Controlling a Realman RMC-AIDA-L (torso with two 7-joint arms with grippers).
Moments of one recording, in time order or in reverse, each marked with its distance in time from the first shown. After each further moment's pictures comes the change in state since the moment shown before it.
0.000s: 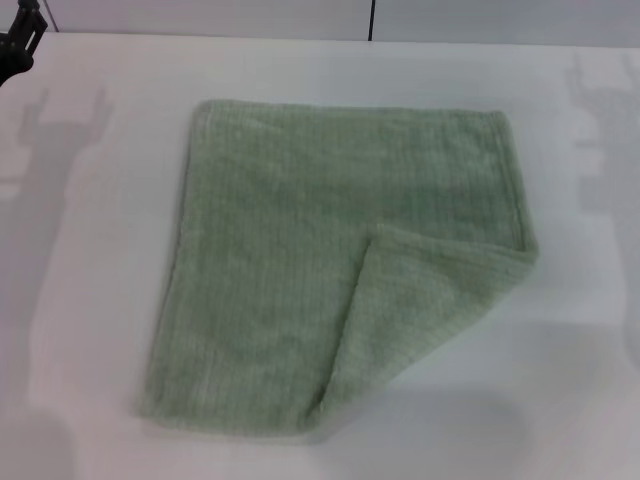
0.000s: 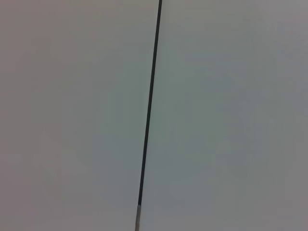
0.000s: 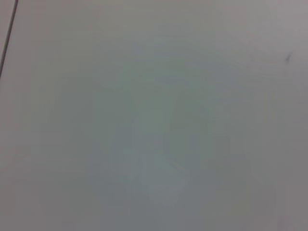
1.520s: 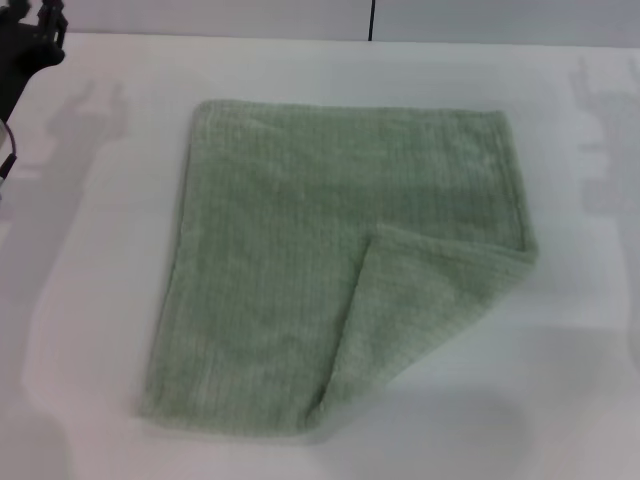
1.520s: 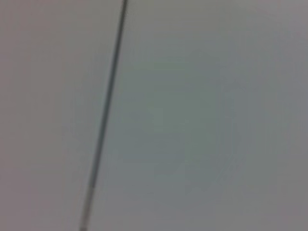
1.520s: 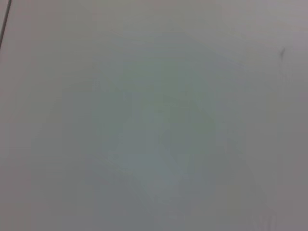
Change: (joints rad) left arm 0.009 0.010 0.191 0.102 0.007 -0.107 -0.197; right arm -0.008 0.001 0.000 0.010 0.001 -0.001 0.001
